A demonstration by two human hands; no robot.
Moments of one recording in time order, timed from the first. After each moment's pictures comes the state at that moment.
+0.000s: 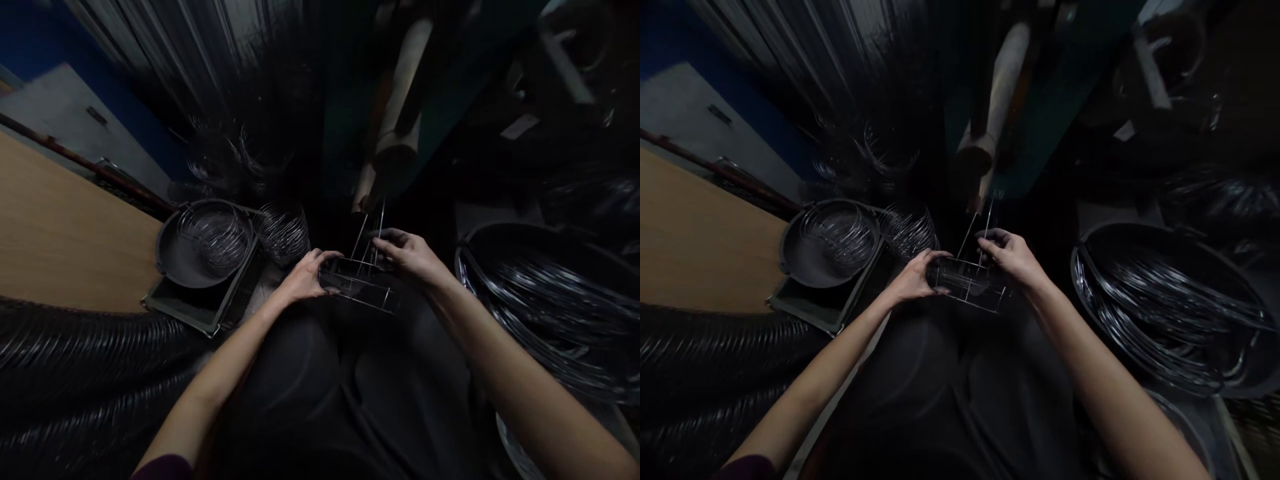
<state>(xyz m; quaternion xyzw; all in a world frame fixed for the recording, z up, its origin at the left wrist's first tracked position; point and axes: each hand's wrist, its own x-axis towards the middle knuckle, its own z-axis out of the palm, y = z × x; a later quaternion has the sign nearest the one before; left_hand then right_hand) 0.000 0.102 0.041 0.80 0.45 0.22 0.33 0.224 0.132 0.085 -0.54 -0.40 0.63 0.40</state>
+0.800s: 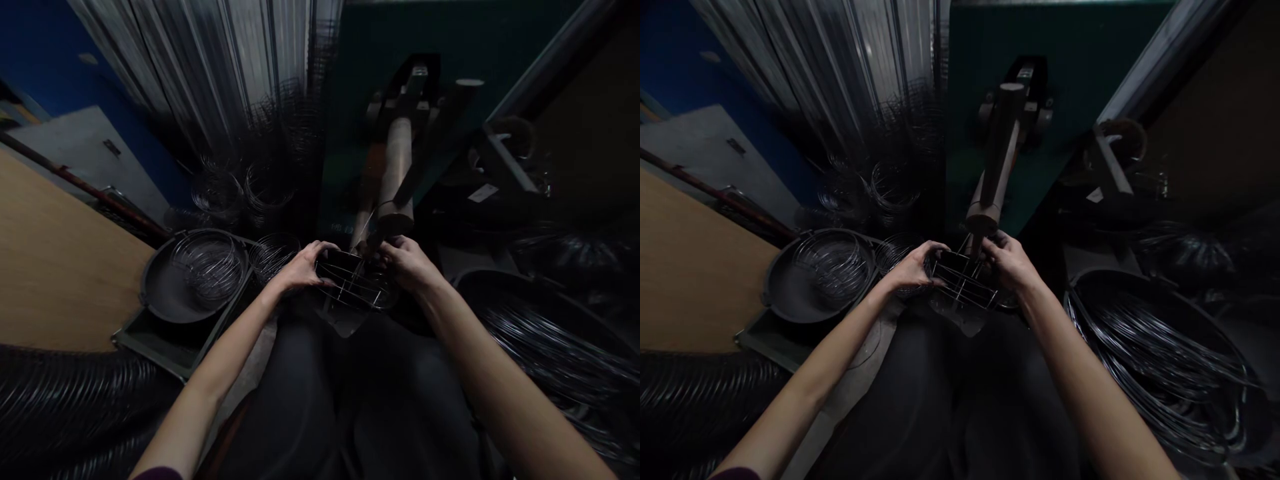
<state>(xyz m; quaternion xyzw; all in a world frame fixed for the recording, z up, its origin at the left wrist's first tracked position) -0.016 0.196 0.072 0.81 0.37 0.32 0.32 0.207 0.200 0.114 -0.48 -0.45 0.59 0.47</state>
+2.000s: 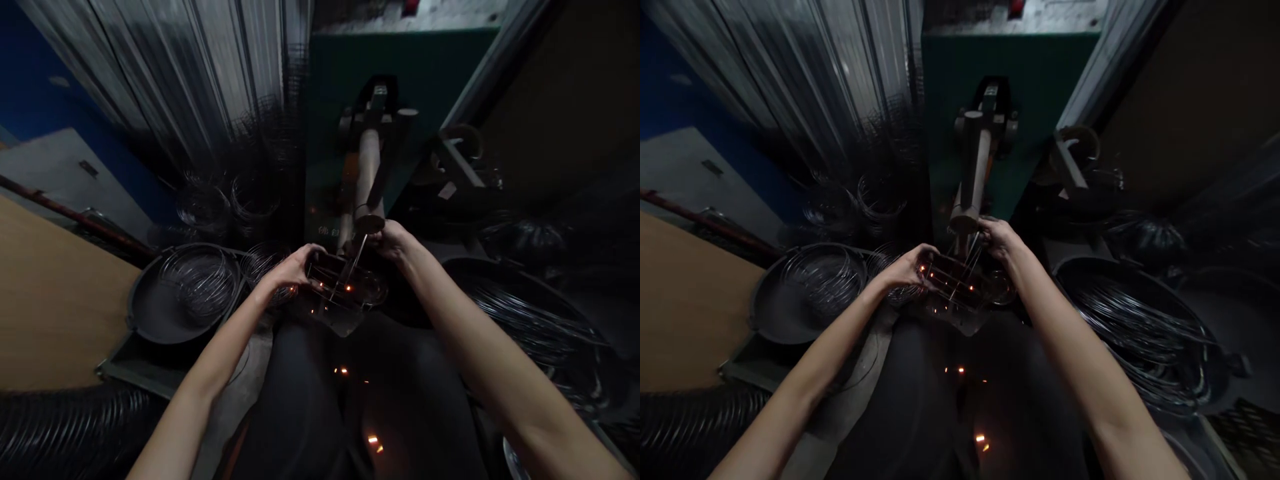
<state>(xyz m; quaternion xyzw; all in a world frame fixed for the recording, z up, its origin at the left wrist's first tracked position) -0.024 0.212 0.065 0.83 0.33 0.28 0.36 0.214 0.235 0.130 -0.54 -0.32 0.61 0.49</state>
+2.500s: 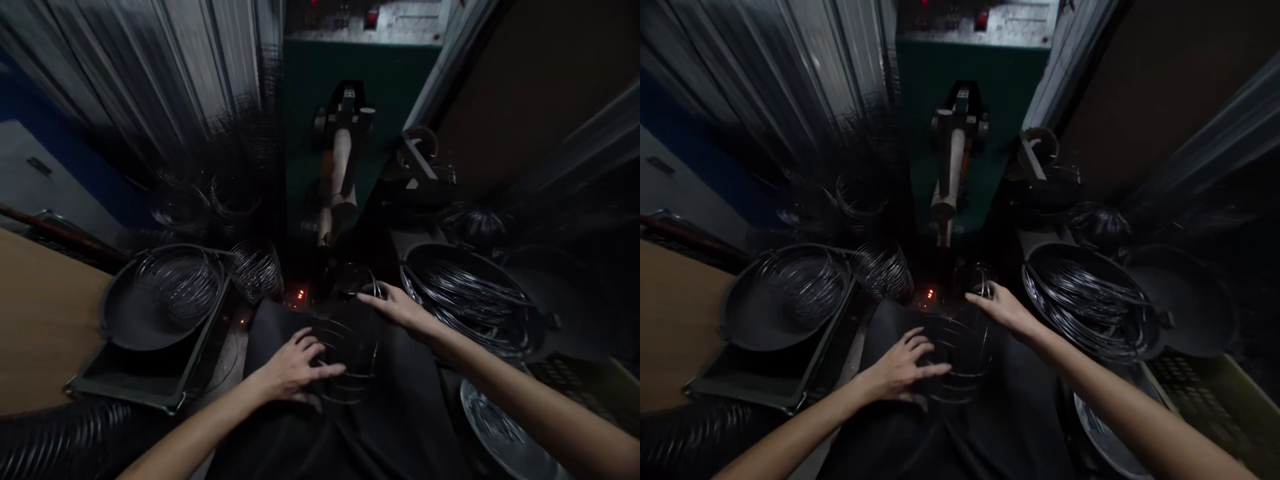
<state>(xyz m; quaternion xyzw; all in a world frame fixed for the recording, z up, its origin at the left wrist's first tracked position) -0.020 0.030 0.009 0.96 0.18 0.17 0.13 0.245 0.069 0.111 -0.66 -0.55 0.46 0.23</state>
